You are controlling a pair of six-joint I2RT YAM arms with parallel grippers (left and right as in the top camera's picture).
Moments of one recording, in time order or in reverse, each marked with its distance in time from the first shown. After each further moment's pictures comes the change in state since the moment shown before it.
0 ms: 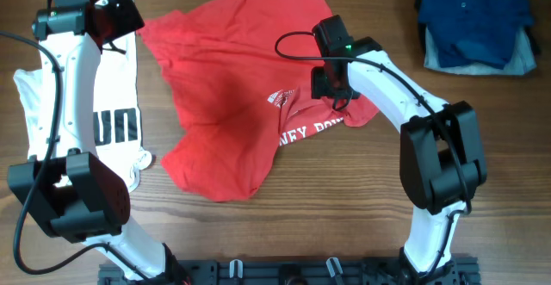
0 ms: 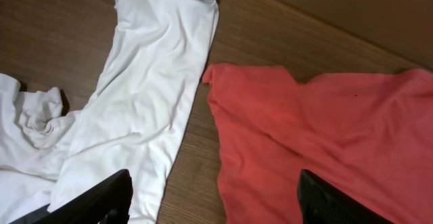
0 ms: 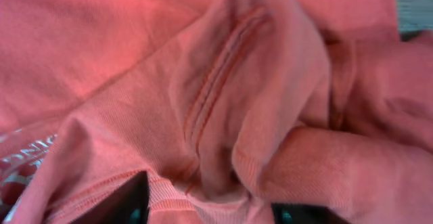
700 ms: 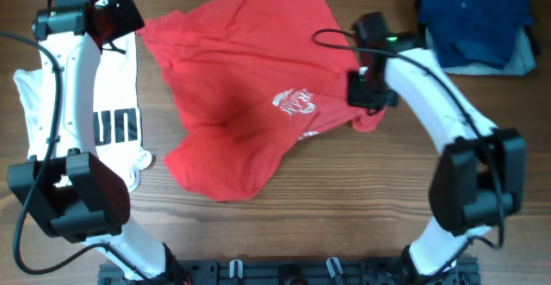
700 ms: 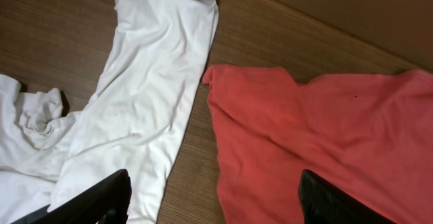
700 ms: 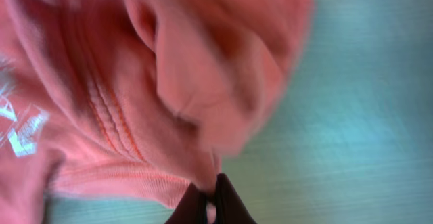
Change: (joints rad) left arm 0.000 0.000 0.000 0.003 0.000 0.000; right arm -0.155 -0.190 -0.022 -0.360 -0.025 0.010
